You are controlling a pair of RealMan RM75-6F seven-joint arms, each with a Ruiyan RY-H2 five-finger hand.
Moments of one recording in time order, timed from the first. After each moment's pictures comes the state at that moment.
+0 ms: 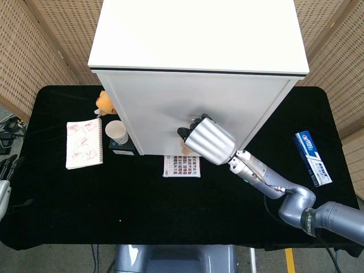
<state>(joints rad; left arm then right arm) -0.10 -1.02 -0.04 -1.74 1.38 1.41 0.12 0.93 -1.20 0.30 -1.58 -1.73 1.14 -0.51</state>
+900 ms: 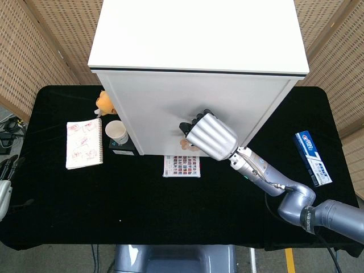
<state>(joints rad) -0.10 -1.03 -0.04 -1.73 1.37 1.40 0.13 0.95 -1.20 0.30 -1.56 -1.70 1.14 -0.53</state>
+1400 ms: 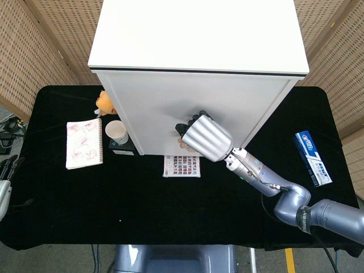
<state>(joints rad) -0.10 -1.03 -0.04 -1.73 1.37 1.40 0.13 0.96 -1.22 0.30 -1.56 -1.68 1.13 -0.59</state>
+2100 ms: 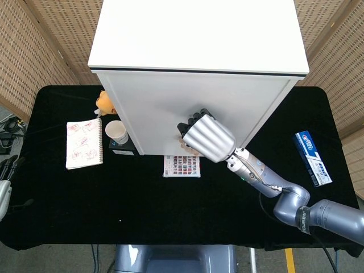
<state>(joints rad) -0.10 -1.03 -0.04 -1.73 1.38 1.40 0.13 0.95 -1.22 0.31 -1.57 -1.71 1.21 -0.59</state>
